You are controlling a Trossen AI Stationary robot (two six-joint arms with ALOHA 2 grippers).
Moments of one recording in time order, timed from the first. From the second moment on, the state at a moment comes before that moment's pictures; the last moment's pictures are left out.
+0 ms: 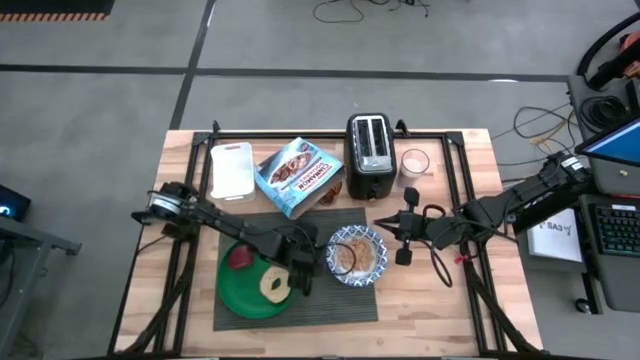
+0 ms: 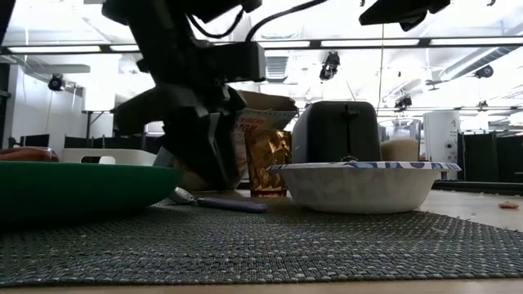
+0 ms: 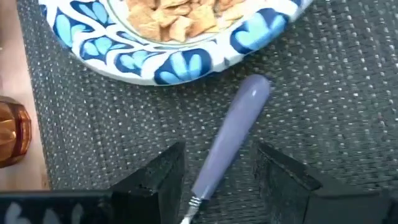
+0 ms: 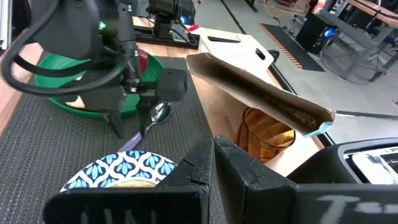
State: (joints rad) left arm -0.31 1.91 1.23 -0.50 -0.30 -0.03; right arm 0.44 1.04 0.78 -0.20 0.62 0.07
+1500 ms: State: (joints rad) left arm -0.25 1.94 1.28 -0.55 -0.18 0.10; right arm 0.44 1.04 0.78 -0.21 0.62 0.06
